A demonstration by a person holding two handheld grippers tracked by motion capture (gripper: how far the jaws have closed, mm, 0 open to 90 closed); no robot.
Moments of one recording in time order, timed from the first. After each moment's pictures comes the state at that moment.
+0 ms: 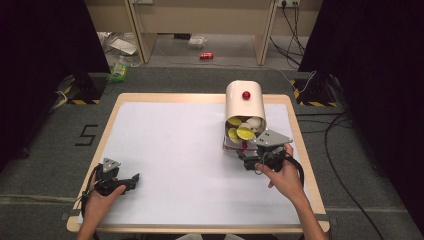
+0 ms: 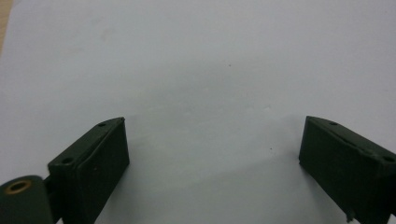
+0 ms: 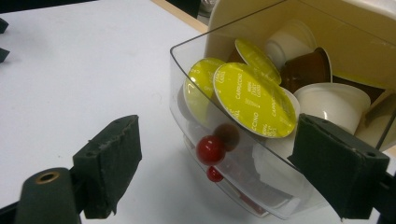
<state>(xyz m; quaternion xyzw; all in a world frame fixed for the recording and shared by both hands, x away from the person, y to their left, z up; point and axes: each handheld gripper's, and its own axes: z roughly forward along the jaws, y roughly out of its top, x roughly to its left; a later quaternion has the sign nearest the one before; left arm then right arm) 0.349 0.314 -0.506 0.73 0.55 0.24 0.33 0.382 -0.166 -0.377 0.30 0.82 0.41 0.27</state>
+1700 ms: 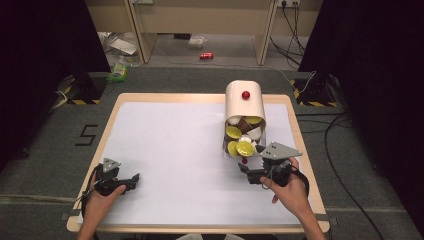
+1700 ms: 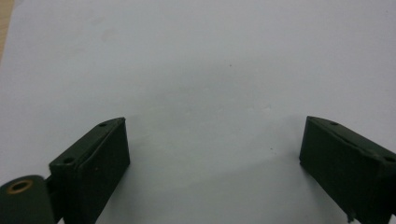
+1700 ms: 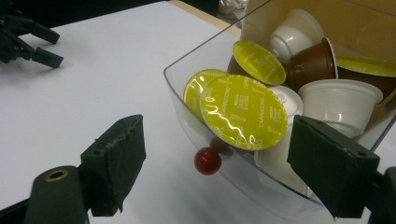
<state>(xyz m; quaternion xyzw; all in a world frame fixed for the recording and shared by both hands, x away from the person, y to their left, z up) 0.349 0.314 -0.506 0.73 0.55 0.24 0.33 0.348 -0.176 -0.380 0.31 0.81 0.44 0.22</state>
